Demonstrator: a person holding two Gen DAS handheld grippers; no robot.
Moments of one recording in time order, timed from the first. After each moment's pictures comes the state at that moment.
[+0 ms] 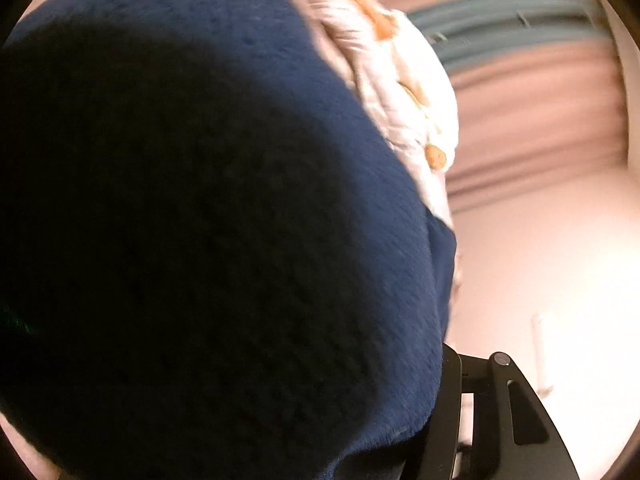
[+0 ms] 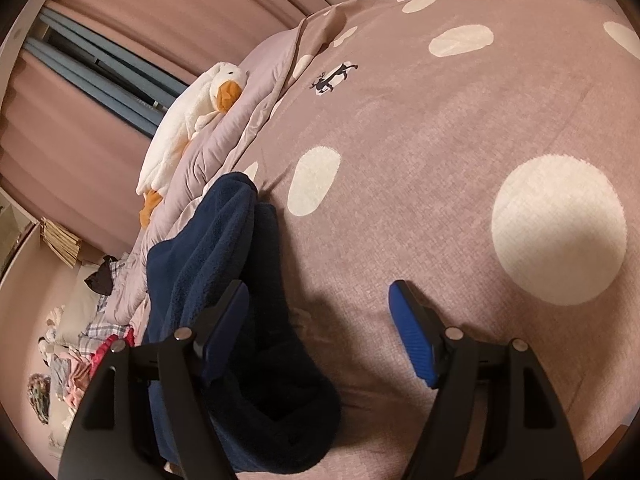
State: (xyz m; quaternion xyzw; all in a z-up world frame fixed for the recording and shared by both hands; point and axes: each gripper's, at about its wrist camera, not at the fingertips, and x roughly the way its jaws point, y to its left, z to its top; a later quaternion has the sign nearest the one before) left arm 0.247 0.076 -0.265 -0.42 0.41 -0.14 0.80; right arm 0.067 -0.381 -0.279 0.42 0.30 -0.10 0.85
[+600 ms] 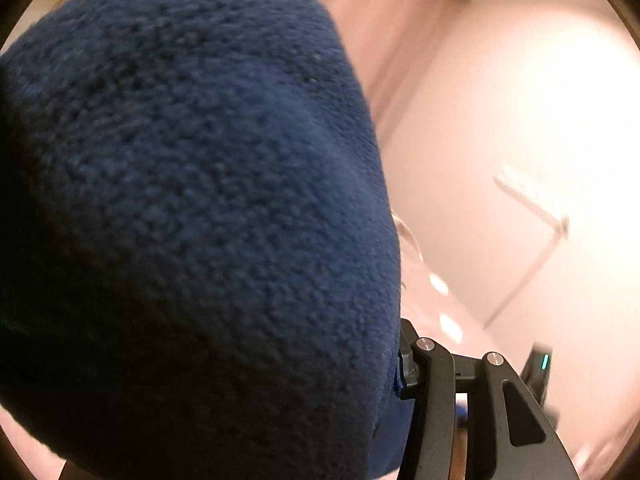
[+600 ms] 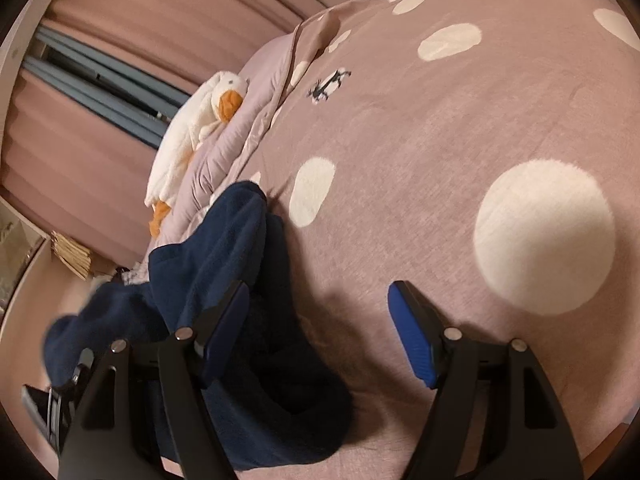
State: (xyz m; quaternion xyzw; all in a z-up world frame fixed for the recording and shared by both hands) left arm 0.182 -0.043 -0.150 -0.14 0.26 -0.30 0.91; right arm 0.057 -0.395 -0.278 0.45 0.28 -0.09 0.84
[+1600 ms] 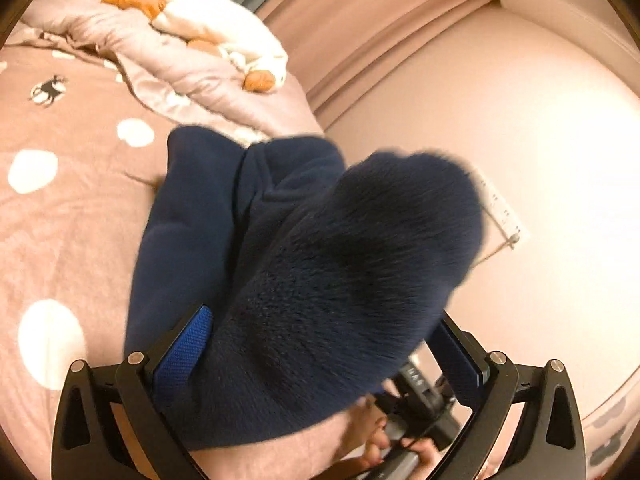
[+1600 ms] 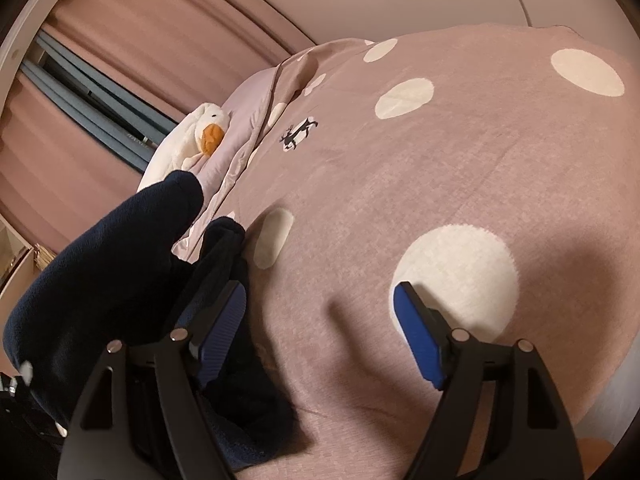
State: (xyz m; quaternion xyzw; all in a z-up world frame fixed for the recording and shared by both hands) left arm 0.157 -0.024 -0.135 -0.28 0.37 -0.37 0.81; right arm 0.028 -0.416 -0.268 0.42 0.25 -0.14 0.86
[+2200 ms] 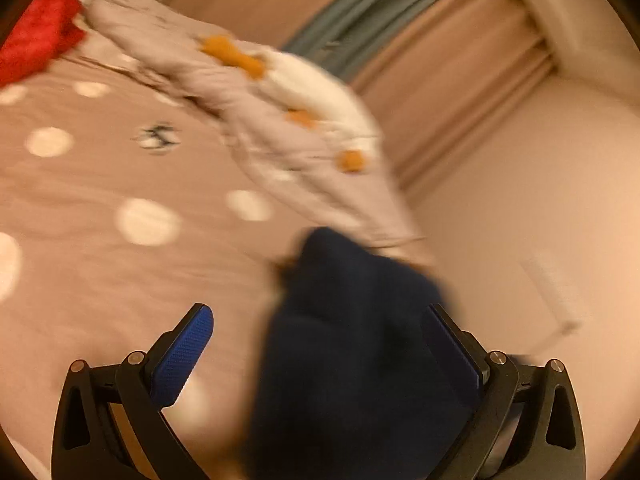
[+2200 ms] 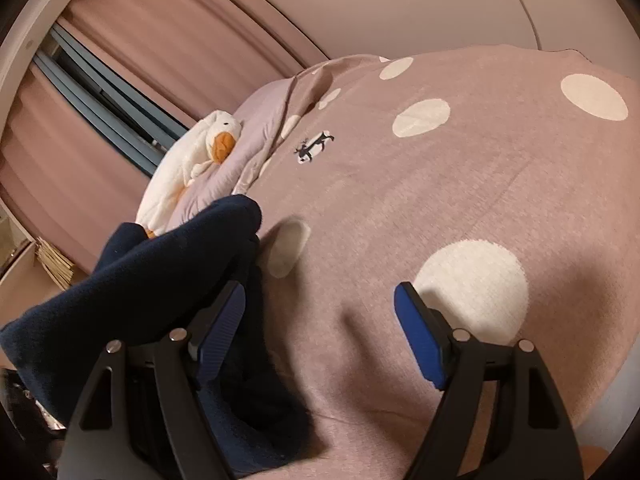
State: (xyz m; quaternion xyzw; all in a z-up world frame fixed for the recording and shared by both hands) left arm 0.241 0.038 -0.183 -0.30 0.34 -0.16 0.88; right arm 0.029 -0.412 -0.255 0.40 0.23 -0.14 0.88
